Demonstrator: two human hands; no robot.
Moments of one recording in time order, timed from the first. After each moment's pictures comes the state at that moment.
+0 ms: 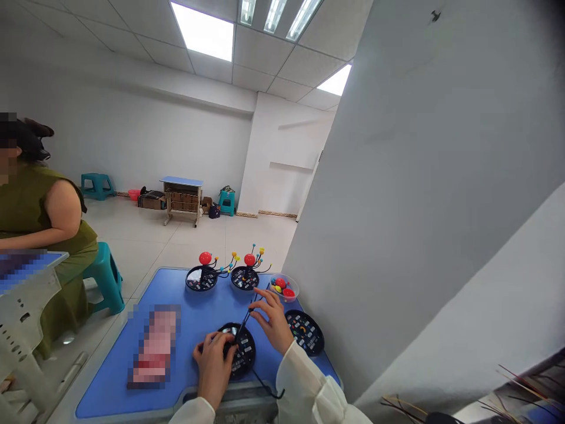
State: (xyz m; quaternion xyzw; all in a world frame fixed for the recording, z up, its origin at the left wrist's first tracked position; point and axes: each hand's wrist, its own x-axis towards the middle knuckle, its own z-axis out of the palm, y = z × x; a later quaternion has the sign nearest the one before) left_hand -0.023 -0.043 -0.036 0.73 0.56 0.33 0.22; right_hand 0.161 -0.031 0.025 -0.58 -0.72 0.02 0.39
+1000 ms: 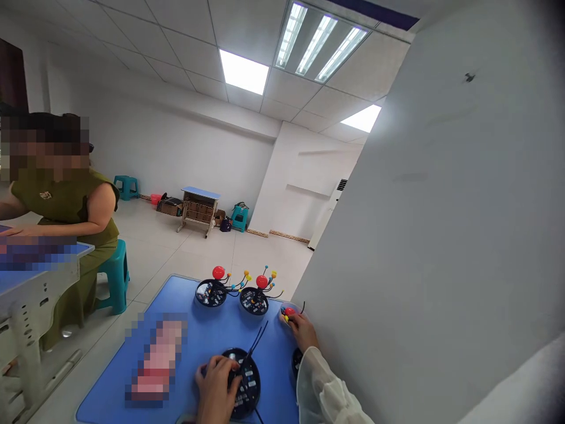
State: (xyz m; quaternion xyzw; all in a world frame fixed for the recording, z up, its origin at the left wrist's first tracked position) left_hand -0.013 -0.036 -0.051 0.71 0.57 0.31 0.27; right_hand 0.270 0.035 0.009 -0.70 -0.62 -0.01 0.35
